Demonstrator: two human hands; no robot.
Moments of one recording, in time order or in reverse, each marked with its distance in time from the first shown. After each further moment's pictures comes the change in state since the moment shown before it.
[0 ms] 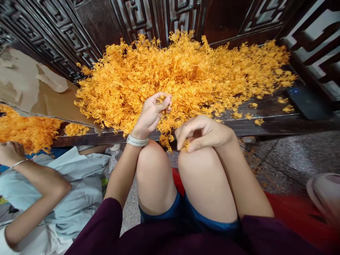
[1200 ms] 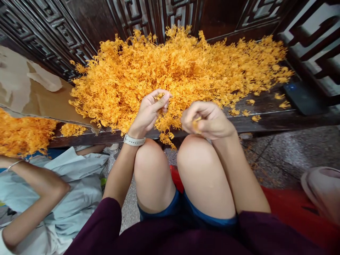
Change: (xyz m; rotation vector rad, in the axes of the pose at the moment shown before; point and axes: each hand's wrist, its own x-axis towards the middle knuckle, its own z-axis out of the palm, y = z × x) left_hand -0.003 -0.001 -0.006 0.208 -0.112 0.045; right_hand -0.003 -0.002 -0.001 0.083 0.347 -0.099
